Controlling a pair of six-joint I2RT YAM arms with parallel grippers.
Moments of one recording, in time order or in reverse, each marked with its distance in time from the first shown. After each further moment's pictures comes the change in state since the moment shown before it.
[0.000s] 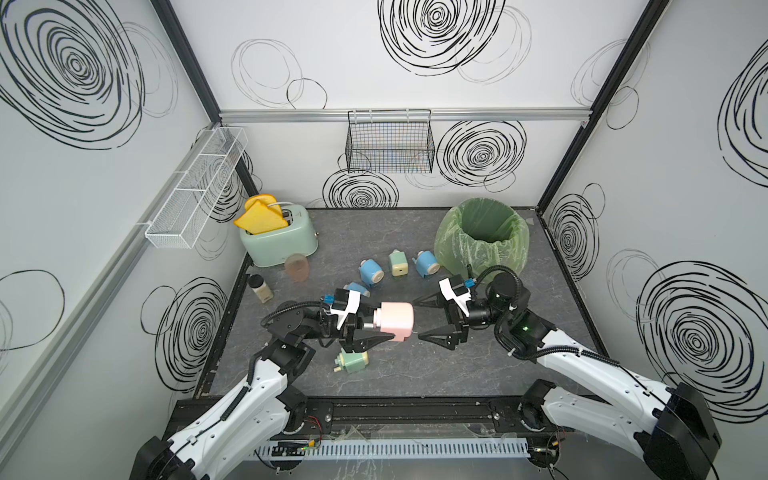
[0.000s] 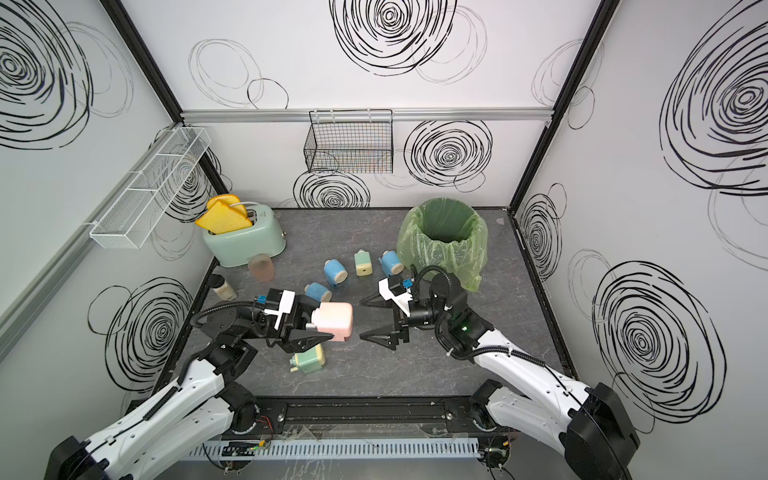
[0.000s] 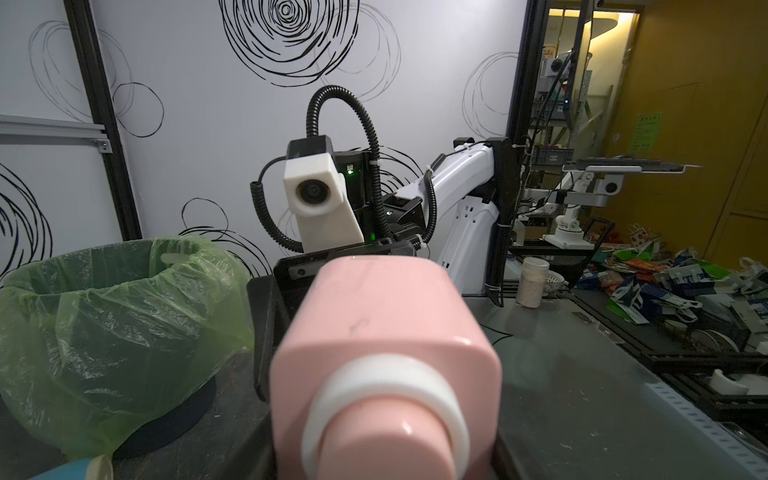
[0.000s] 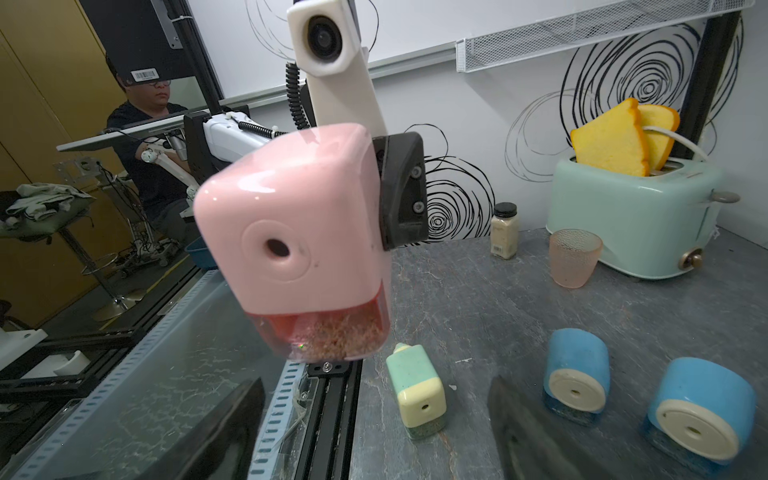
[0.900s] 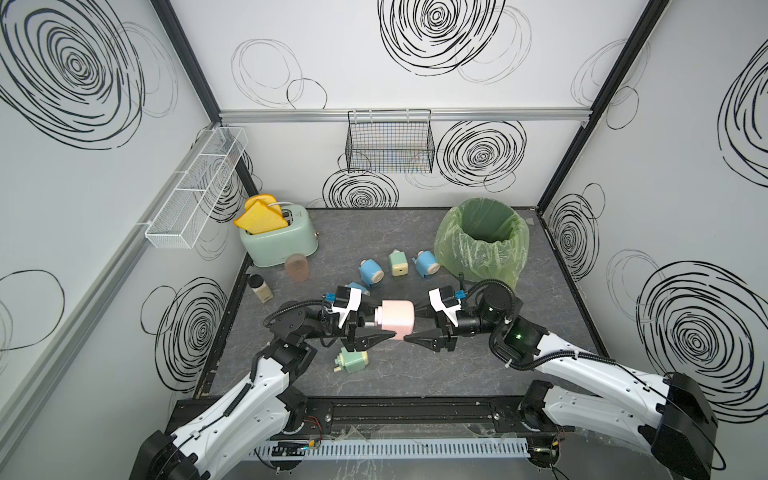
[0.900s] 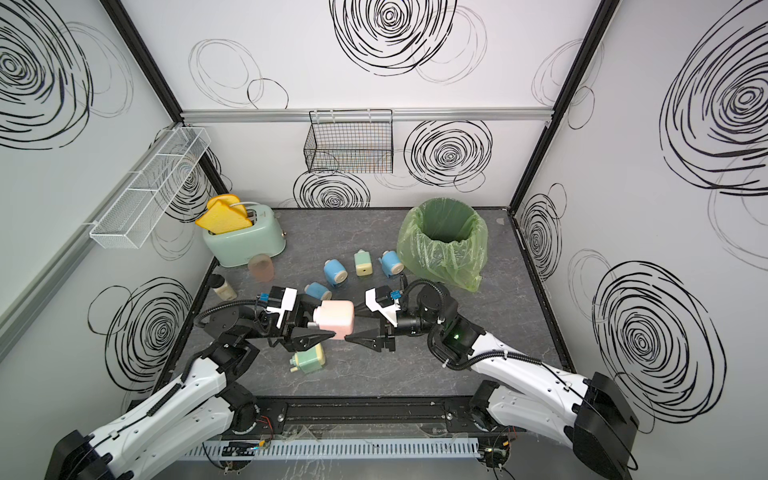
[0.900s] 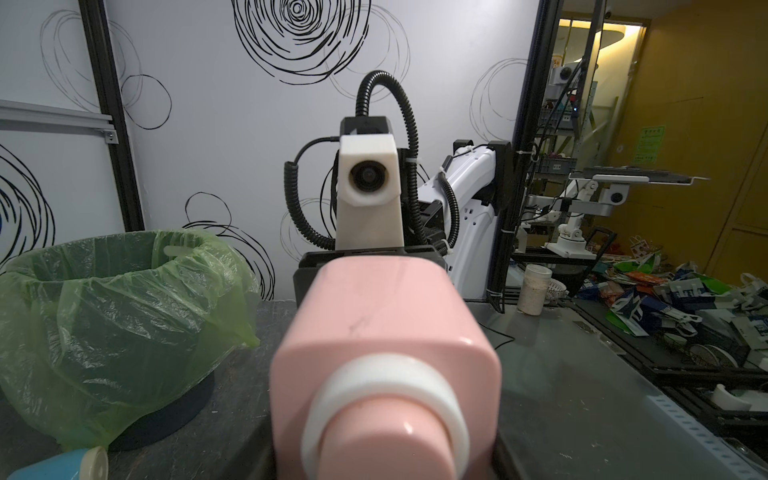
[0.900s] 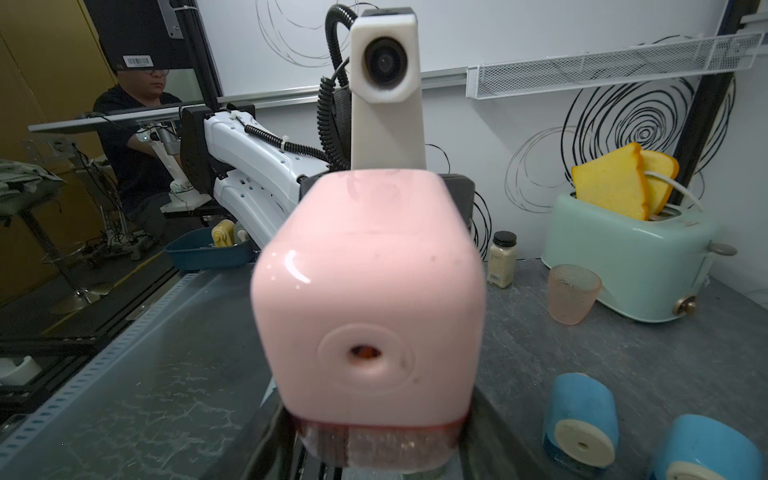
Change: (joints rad) left arm -0.008 0.018 -0.013 0.028 -0.021 -0.029; right arm 0.148 0.014 0.005 0.061 0.198 -0.032
